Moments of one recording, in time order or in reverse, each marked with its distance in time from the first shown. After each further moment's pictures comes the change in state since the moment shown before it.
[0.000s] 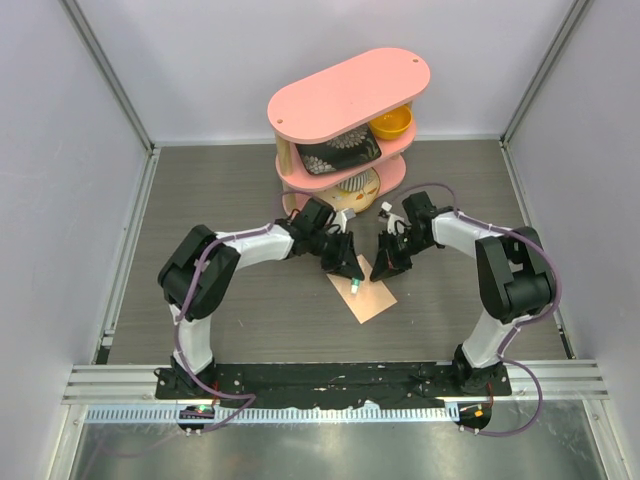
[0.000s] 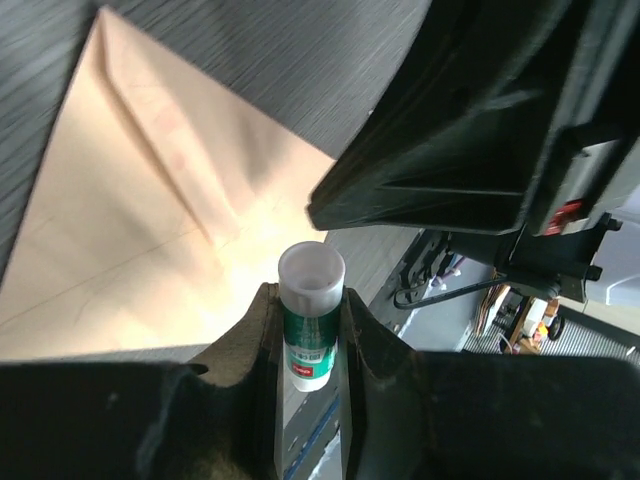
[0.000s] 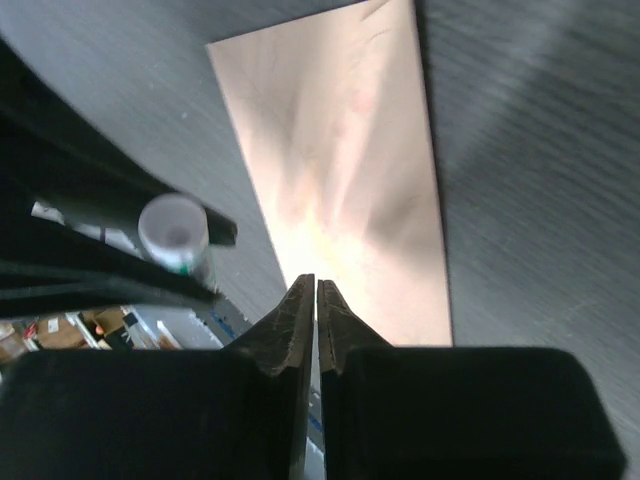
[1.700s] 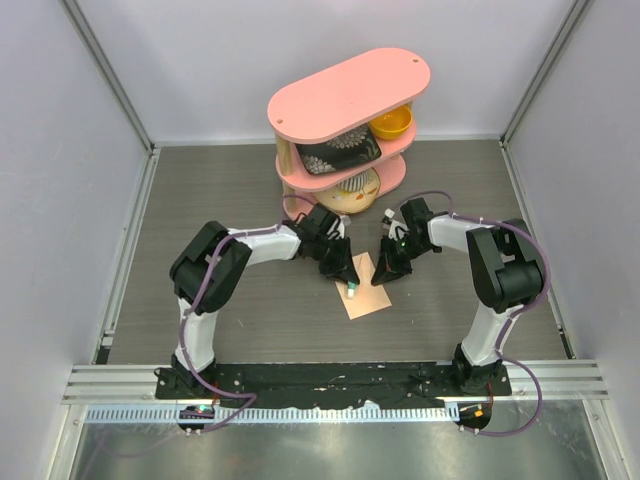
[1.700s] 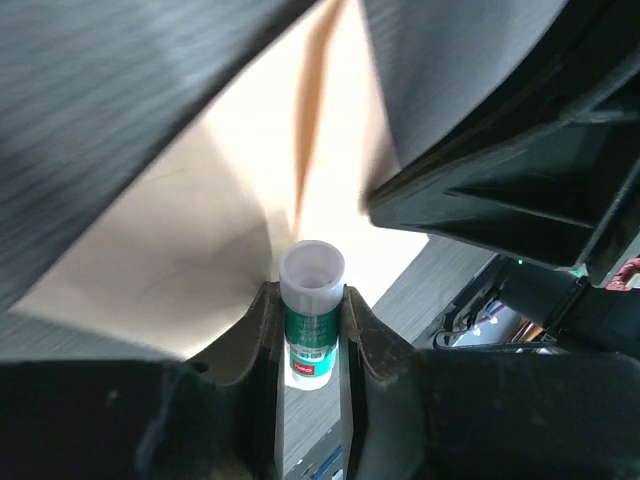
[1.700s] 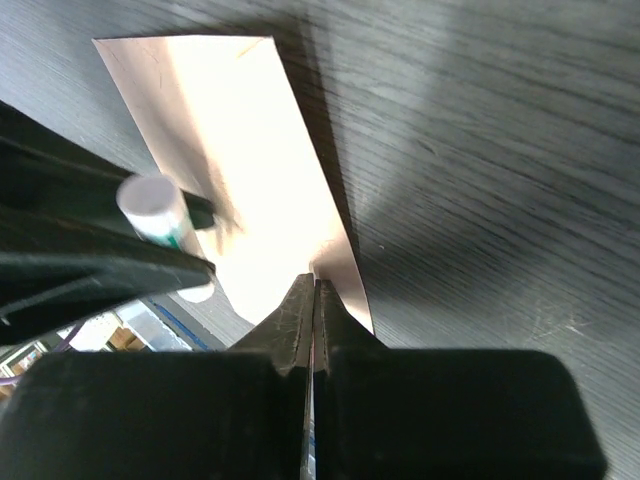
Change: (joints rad) left arm -0.035 0.108 0.056 -0.052 -0.149 -0.060; right arm -0.006 0.091 -0.028 0.087 0.100 0.102
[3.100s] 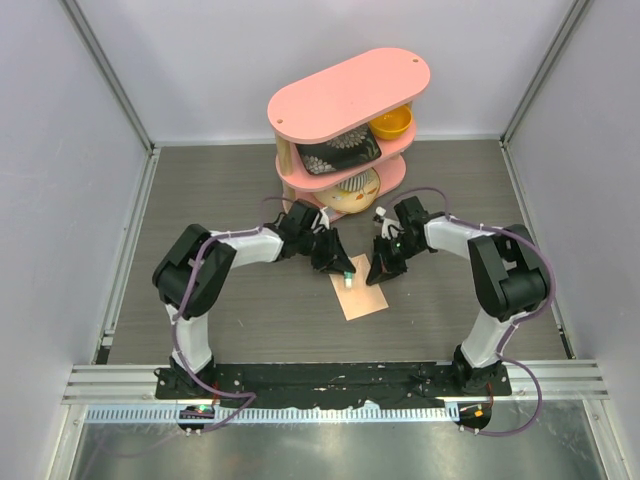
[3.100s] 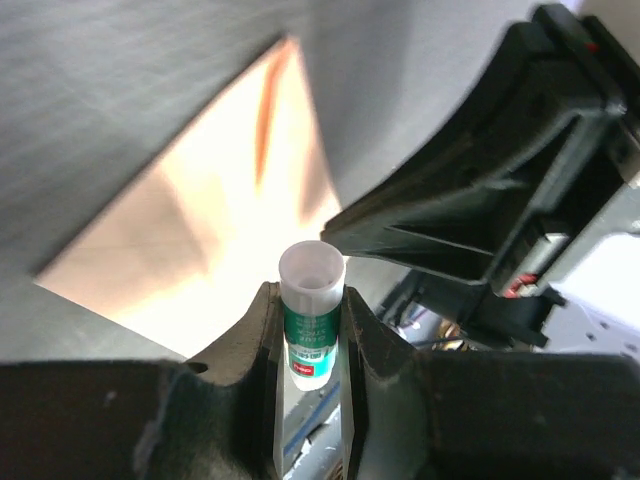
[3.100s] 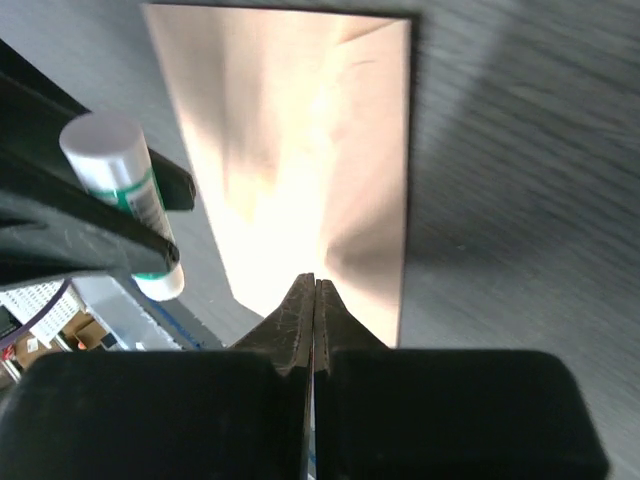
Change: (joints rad) left arm 0.089 -0.076 -0.118 0.152 0.072 -0.149; right arm 0.061 -0.045 -0.003 0.011 0.006 -0.045
